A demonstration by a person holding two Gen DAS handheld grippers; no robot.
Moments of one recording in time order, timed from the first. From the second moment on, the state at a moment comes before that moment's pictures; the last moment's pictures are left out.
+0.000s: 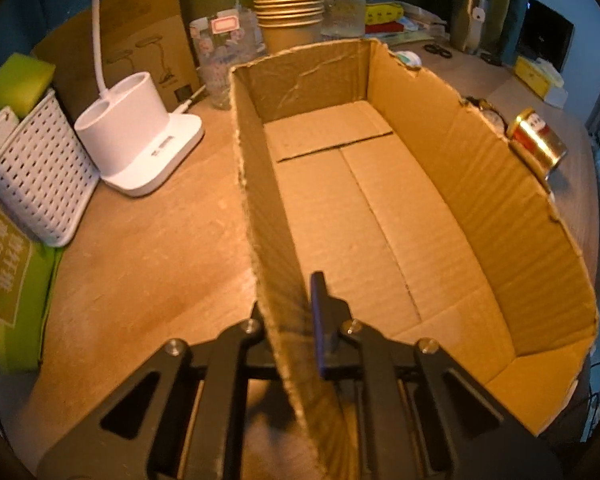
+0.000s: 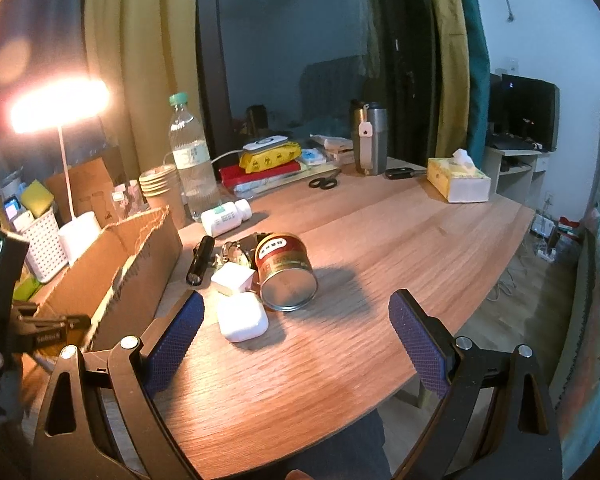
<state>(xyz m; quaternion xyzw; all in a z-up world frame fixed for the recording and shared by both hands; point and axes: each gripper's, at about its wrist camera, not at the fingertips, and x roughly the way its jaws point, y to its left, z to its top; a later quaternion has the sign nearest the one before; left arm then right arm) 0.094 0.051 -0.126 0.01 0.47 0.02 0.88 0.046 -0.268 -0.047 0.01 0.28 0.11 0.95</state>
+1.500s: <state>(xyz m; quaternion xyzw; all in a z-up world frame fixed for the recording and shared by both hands) 0.092 0.054 -0.128 -0.02 0.43 -0.01 0.90 0.179 -0.229 -0.098 -0.03 0.39 0.14 0.91</state>
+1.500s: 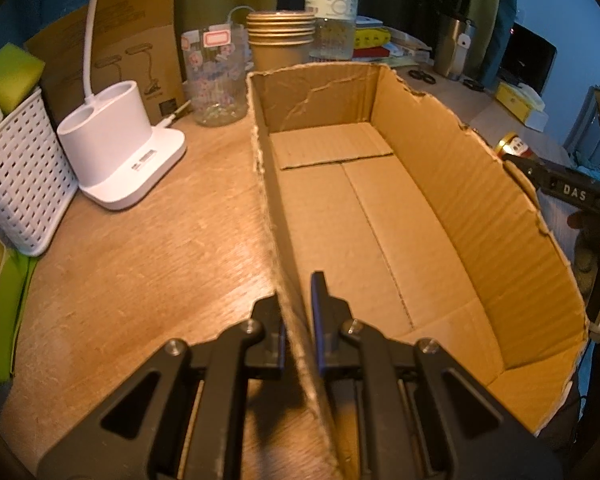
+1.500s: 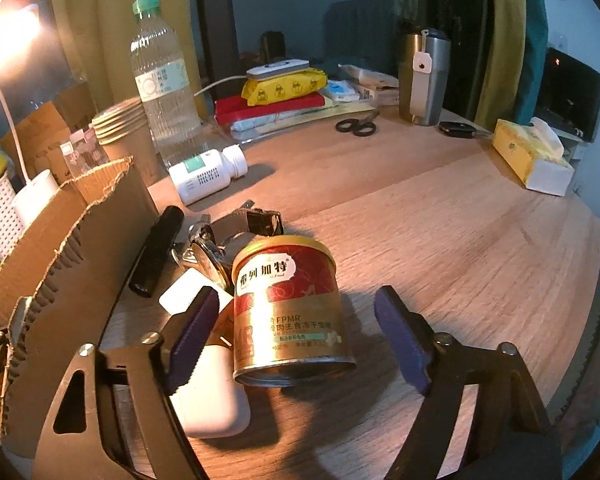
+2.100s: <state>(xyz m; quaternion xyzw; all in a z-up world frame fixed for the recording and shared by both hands) 0.091 0.053 -0.128 -0.02 0.43 0.00 0.90 0.171 -0.225 -0.091 -0.04 0.37 0.16 0.91</state>
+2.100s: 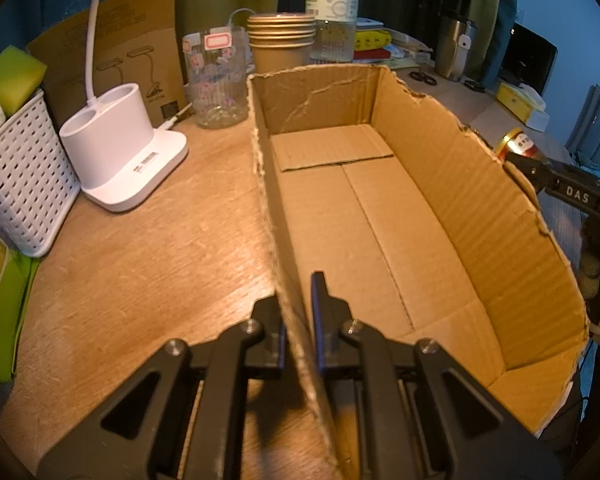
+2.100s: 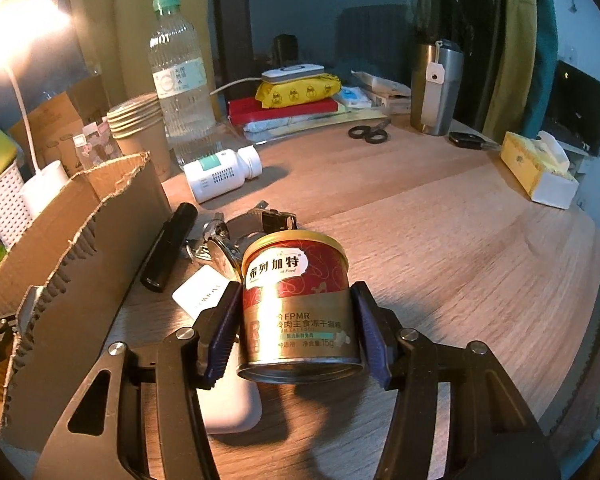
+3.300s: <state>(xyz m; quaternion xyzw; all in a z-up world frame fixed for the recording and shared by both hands) 0.092 0.053 -0.127 -0.02 0.43 0.00 0.90 0.051 -0.128 -0.010 -0.08 0.27 0.33 0.90</state>
